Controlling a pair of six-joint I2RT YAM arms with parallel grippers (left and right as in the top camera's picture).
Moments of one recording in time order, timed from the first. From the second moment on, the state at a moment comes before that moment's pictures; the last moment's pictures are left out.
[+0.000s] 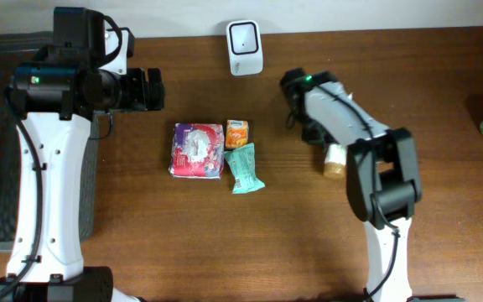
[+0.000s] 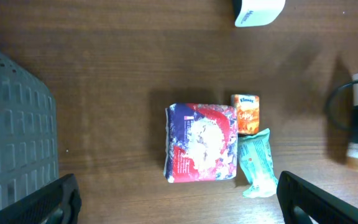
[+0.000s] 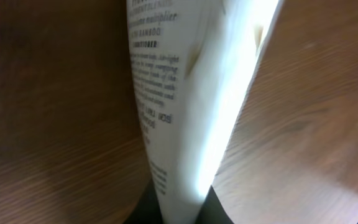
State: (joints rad) left arm -0.07 1.69 2.00 -1.32 0.10 -0.09; right arm 0.32 2.28 1.76 -1.21 0.55 0.58
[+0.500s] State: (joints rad) left arm -0.07 1.69 2.00 -1.32 0.10 -0.09; right arm 0.27 2.30 2.26 -1.50 0.17 0.37
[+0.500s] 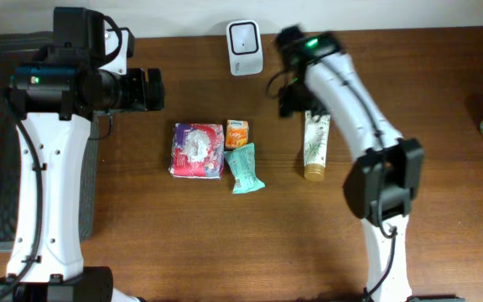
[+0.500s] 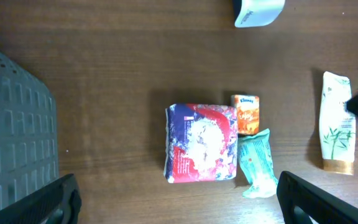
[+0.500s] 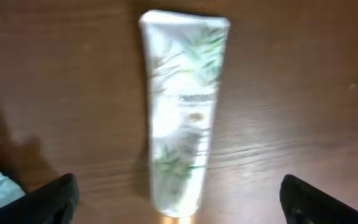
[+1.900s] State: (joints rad) left arm -0.07 1.69 2.00 -1.32 0.10 -0.09; right arm 0.27 2.39 2.12 -0.10 -0.28 0.99
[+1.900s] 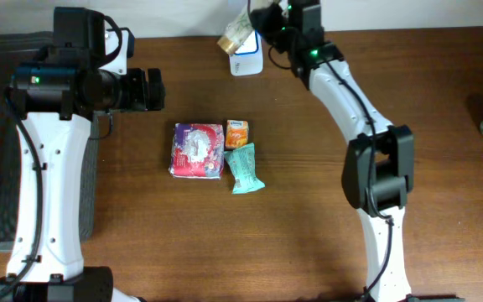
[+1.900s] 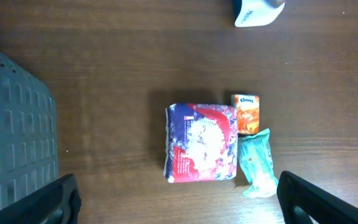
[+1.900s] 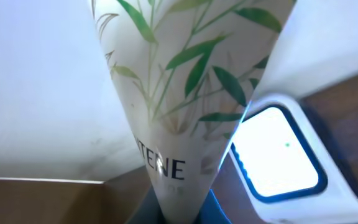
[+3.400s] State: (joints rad) left arm -0.07 1.69 2.00 -1.32 0.10 -0.09; right arm -0.65 2.23 2.14 -1.14 0.13 0.28
